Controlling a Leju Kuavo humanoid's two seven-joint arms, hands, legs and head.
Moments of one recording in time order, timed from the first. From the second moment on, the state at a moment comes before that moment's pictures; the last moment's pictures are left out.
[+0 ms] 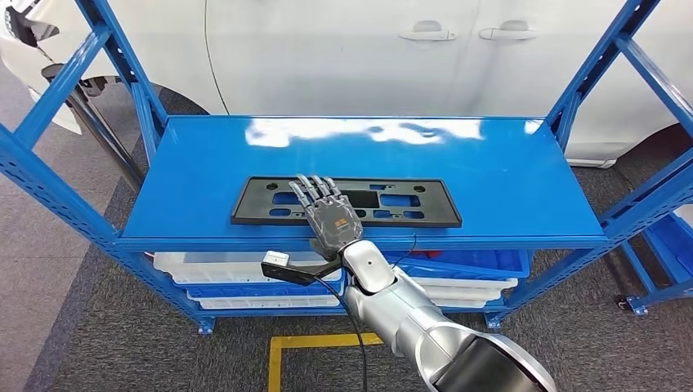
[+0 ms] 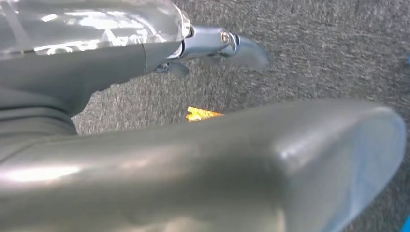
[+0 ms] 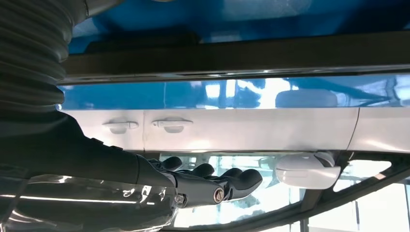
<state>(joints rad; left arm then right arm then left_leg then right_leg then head) -0.06 0.03 0.18 -0.21 0.23 0.09 -0.36 -0.81 0.34 0.64 -0.33 1.36 -0.63 -0.03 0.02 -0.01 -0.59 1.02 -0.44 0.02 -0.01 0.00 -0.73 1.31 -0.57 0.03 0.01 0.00</state>
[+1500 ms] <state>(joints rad) -0.06 0.03 0.20 -0.21 0.22 0.08 -0.37 -0.81 0.35 0.64 -0.33 1.35 -0.63 -0.05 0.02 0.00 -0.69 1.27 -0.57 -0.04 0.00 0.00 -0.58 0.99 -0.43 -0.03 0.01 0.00</state>
